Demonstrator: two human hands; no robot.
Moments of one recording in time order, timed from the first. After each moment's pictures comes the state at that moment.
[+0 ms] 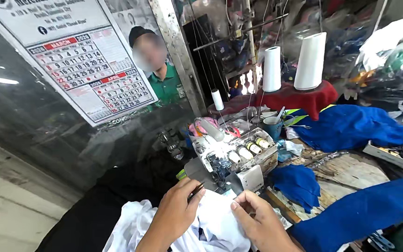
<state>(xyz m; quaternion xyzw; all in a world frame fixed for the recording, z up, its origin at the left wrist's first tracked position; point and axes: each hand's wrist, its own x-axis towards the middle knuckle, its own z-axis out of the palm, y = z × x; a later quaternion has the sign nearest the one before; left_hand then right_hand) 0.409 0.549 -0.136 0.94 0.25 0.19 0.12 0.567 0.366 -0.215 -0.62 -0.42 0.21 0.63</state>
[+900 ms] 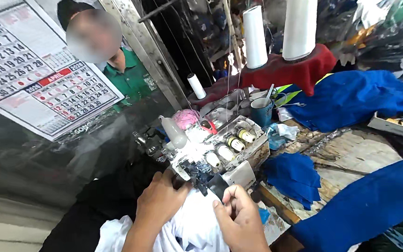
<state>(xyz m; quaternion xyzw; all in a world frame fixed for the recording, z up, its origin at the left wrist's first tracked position) 0.464 0.578 -0.134 0.89 0.45 0.07 -0.02 0.550 0.399 -0.221 -0.54 -0.27 0.19 0.78</state>
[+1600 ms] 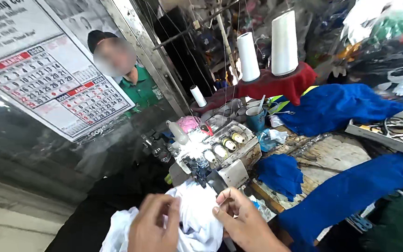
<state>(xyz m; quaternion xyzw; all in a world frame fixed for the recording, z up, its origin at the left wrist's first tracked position) 0.395 0.492 -0.126 0.91 0.26 0.32 0.06 0.564 0.356 -0.214 -0.53 -0.37 0.34 0.69</state>
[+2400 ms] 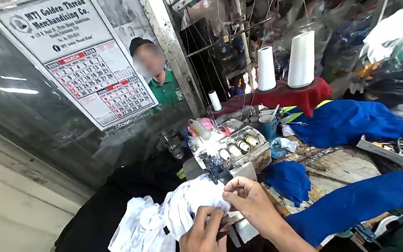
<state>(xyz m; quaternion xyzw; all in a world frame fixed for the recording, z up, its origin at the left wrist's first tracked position) 0.414 0.421 -0.191 0.90 0.25 0.37 -0.02 0.589 0.365 -0.186 -0.52 -0.36 0.36 0.69</state>
